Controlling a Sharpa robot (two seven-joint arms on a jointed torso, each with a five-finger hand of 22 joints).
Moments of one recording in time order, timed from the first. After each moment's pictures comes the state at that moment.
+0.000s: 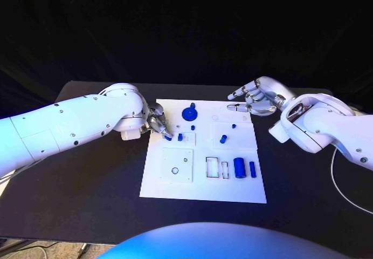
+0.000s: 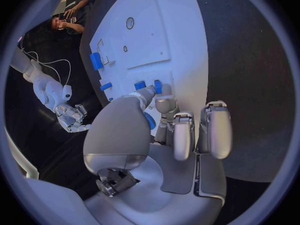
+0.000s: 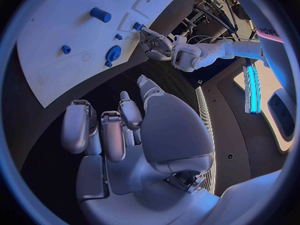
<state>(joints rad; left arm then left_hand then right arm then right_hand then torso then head) 1.25 -0.69 -0.01 1.39 -1.07 0.27 -0.61 1.27 -0.12 0.47 0.17 0.12 0.94 0.04 0.60 0.58 1.33 -0.04 1.02 0.92 1.47 -0.09 1.57 1.31 0.03 1.46 0.01 1.45 1.31 1.18 -0.95 0.03 1.65 -1.02 -0.35 -0.04 1.33 -0.09 0.12 0.16 0.24 0.99 0.14 0.07 0.07 1.35 0.06 1.18 1.28 1.47 -0.01 1.49 1.31 0.07 1.37 0.09 1.36 1.13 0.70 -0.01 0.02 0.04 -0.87</state>
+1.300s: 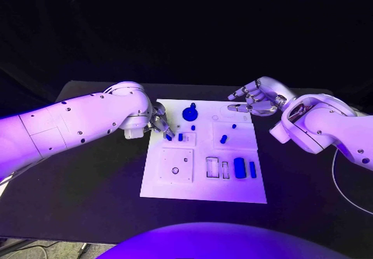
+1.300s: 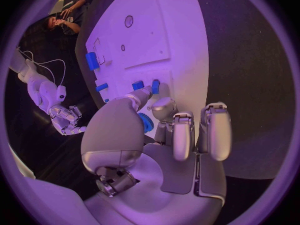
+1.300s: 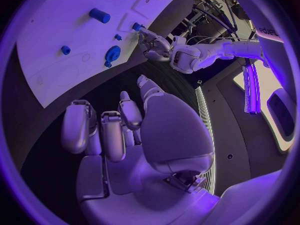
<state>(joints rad) 1.26 -0.65 -0.01 1.37 -1.07 0.29 -0.68 1.12 -0.12 0.54 0.11 0.14 0.99 0.02 0.62 0.60 1.38 -0.06 1.07 0.98 1.47 -0.10 1.57 1.31 0.03 1.46 0.01 1.48 1.31 1.18 -0.95 0.03 1.66 -1.02 -0.35 -0.04 1.33 -0.09 0.12 0.16 0.24 0.99 0.14 0.07 0.07 1.35 0.06 1.18 1.28 1.47 -0.01 1.49 1.31 0.07 1.37 0.09 1.36 1.13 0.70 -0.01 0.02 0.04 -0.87</state>
